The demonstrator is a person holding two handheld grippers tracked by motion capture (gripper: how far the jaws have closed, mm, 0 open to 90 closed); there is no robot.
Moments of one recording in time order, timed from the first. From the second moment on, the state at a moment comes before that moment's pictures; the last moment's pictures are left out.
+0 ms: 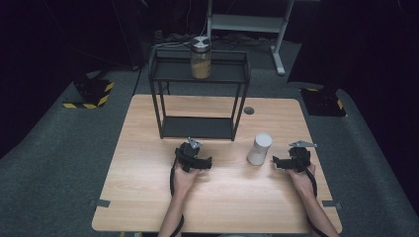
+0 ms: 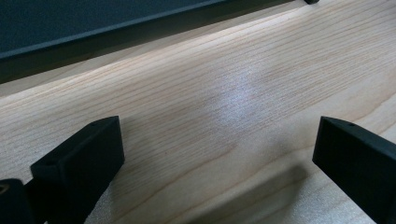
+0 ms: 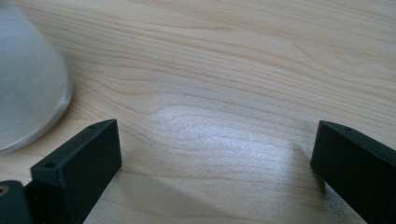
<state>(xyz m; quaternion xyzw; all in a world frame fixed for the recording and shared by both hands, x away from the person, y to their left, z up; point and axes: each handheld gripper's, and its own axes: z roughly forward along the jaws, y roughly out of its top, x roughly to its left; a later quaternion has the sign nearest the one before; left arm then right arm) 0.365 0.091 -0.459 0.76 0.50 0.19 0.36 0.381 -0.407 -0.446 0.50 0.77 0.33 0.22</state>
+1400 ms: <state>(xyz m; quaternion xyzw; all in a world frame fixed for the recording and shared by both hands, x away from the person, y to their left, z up) 0.364 0.087 -0.459 0.76 0.51 0.20 0.35 0.345 -0.407 -0.435 0.38 0.81 0.40 0.18</state>
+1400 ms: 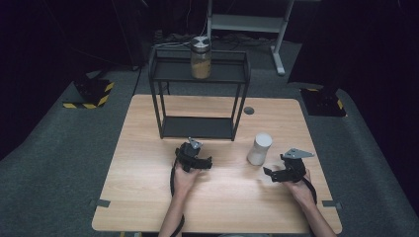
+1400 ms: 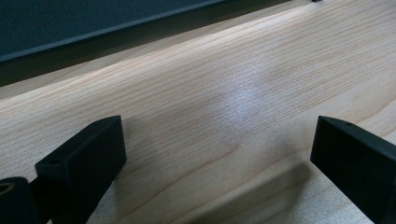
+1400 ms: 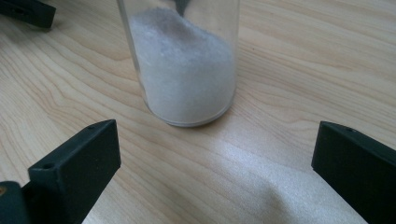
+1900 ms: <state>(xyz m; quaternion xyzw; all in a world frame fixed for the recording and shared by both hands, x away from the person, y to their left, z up) 0.365 0.088 -0.459 0.76 0.51 0.20 0.36 0.349 -0.393 -0.420 0.35 0.82 0.41 0.19</state>
